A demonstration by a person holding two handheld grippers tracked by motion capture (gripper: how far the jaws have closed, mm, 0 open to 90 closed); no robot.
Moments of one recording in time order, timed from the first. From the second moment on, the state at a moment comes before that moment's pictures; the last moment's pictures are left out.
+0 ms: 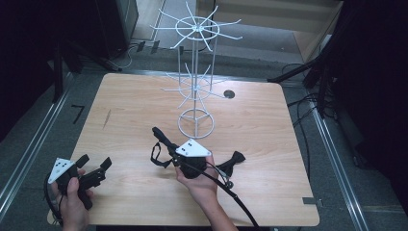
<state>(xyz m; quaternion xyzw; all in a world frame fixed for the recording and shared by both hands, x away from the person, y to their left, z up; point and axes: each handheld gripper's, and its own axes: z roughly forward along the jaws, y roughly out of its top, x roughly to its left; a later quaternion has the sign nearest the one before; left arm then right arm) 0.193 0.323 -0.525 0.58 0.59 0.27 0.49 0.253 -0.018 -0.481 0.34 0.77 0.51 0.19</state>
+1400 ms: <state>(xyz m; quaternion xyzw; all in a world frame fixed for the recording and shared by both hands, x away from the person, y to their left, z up) 0.193 0.322 -0.525 0.58 0.59 0.27 0.49 0.247 -0.046 -0.436 0.34 0.72 0.55 0.24</state>
